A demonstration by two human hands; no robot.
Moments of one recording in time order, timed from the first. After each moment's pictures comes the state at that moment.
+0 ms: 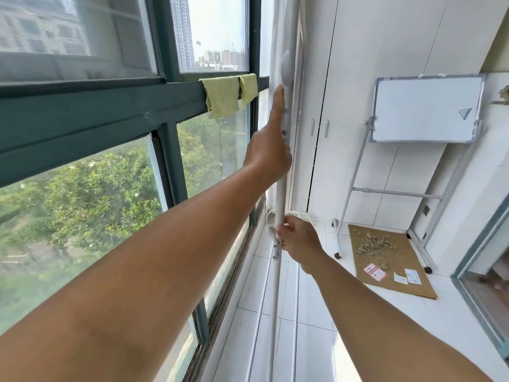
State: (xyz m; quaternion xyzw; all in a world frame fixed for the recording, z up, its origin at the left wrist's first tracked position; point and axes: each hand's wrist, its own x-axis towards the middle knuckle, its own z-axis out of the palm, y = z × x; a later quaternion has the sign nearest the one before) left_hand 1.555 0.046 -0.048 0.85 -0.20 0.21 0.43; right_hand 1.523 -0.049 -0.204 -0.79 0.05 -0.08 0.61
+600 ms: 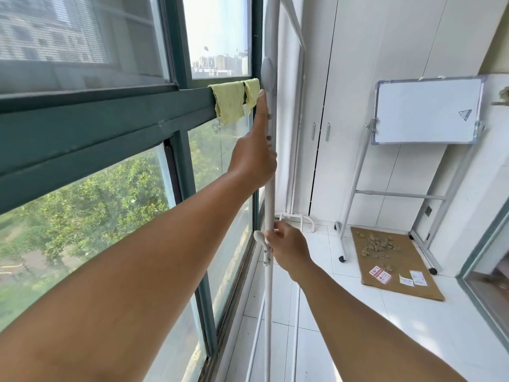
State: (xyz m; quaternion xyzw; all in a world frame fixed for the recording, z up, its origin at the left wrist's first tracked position) left_hand 1.573 0.105 -0.046 0.85 -0.21 0.19 0.44; right_hand 1.538 0.015 -0.202 -0.82 0.07 -0.11 0.55
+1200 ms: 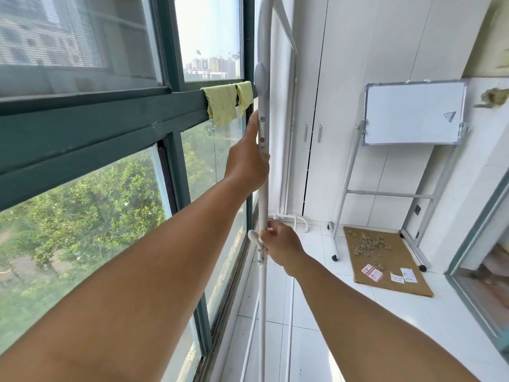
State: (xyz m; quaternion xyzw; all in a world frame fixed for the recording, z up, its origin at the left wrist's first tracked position) left_hand 1.565 0.098 -0.052 0.84 -0.16 0.15 0.49; right_hand 1.534 0.009 -0.197 -0.83 0.07 -0.06 0.56
